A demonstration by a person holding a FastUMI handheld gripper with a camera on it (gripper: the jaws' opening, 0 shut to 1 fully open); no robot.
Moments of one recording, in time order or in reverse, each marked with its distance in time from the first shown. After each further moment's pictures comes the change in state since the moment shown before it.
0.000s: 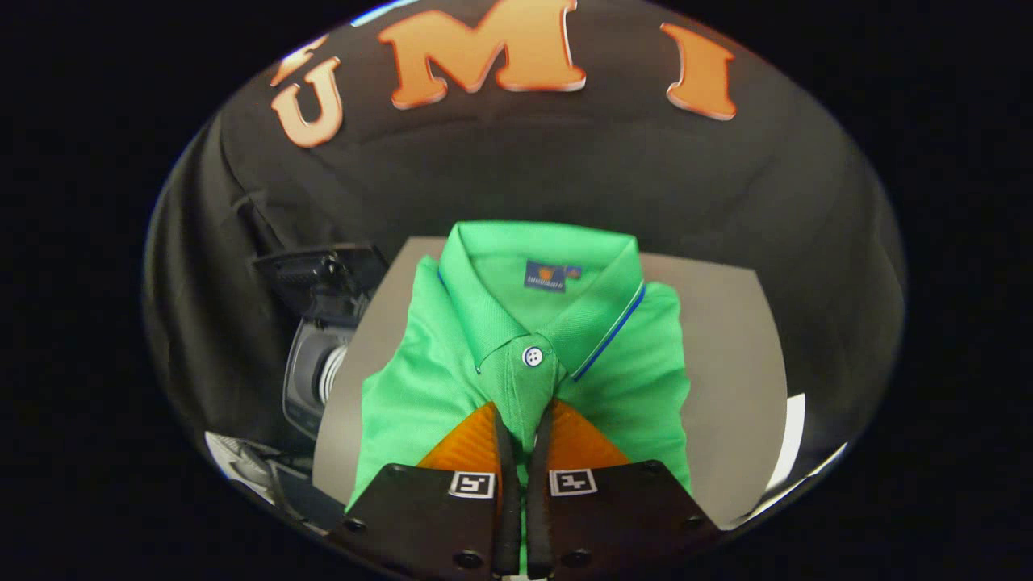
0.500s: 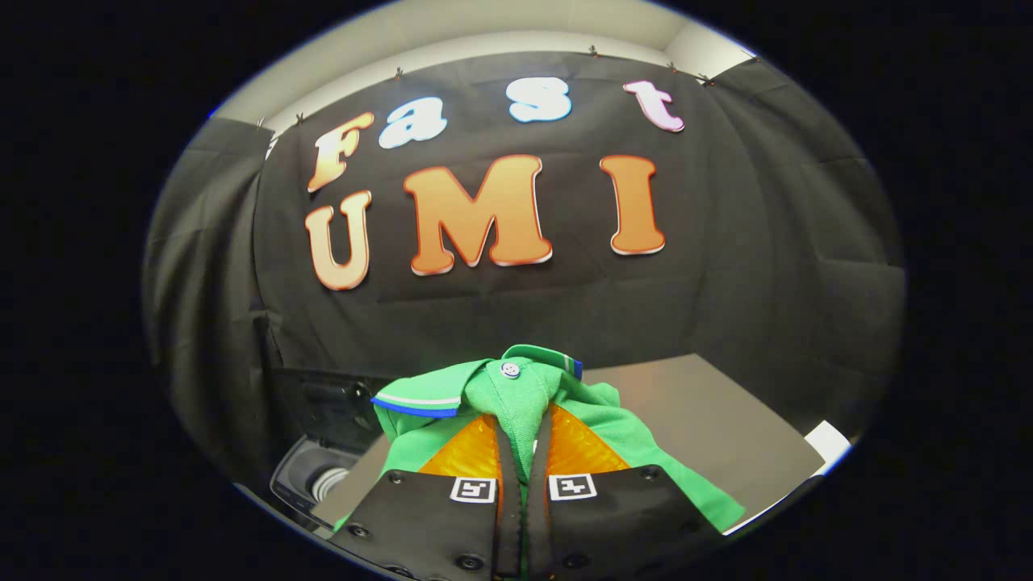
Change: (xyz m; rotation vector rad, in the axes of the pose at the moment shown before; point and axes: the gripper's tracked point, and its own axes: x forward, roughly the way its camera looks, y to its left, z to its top) arm -0.069 0.018 0.032 0.074 -0.669 -0.021
